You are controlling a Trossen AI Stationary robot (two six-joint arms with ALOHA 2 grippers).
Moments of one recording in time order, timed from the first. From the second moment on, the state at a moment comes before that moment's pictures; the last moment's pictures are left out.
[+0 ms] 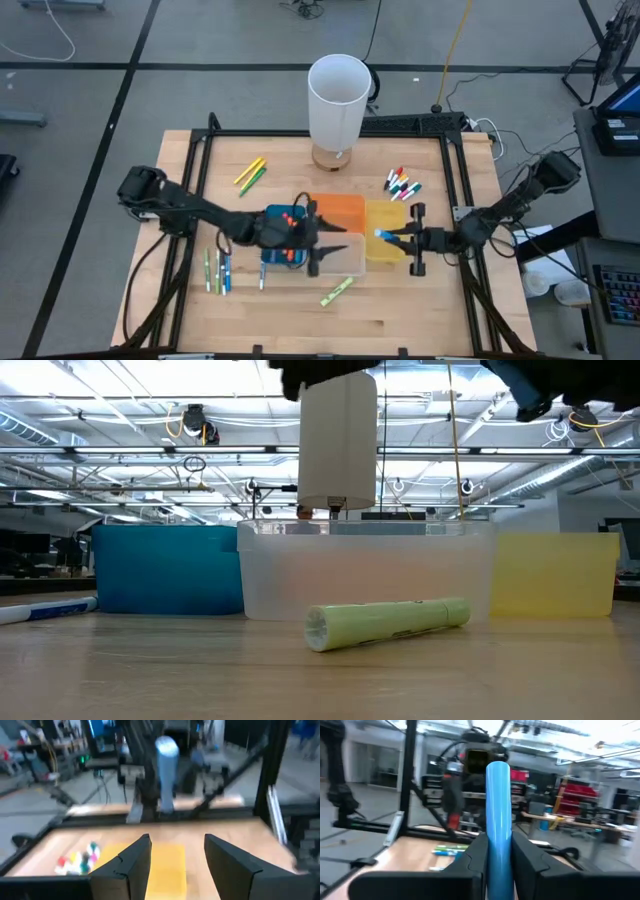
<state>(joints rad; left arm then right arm) -0.27 1.66 1.01 0.56 -0.28 0.04 0.58 1.07 0.16 1.17 0.58 -0.26</state>
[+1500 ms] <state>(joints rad) -0.23 1.86 1.04 1.06 -0.03 0.21 0.42 1.39 0.44 1.15 0.28 -0.25</state>
